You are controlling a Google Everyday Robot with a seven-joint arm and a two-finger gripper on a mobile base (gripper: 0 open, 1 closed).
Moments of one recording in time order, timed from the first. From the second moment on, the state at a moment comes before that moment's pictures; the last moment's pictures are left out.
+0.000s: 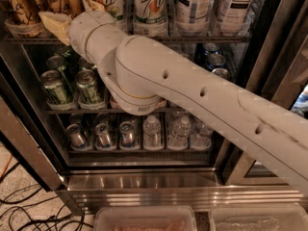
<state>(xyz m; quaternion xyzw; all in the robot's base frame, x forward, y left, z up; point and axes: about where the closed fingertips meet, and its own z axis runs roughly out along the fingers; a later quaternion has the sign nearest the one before) 0.619 0.163 1.064 -0.25 0.60 0.20 0.74</state>
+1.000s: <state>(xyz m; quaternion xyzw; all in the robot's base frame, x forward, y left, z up) 0.619 0.176 1.062 -0.25 0.62 0.19 0.72</state>
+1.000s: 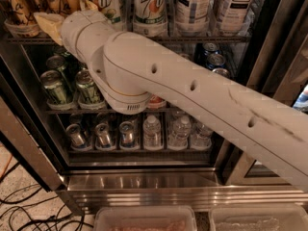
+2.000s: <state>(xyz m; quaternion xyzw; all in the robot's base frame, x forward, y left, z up) 0.617 0.198 1.057 -0.23 0.64 0.18 0.71</state>
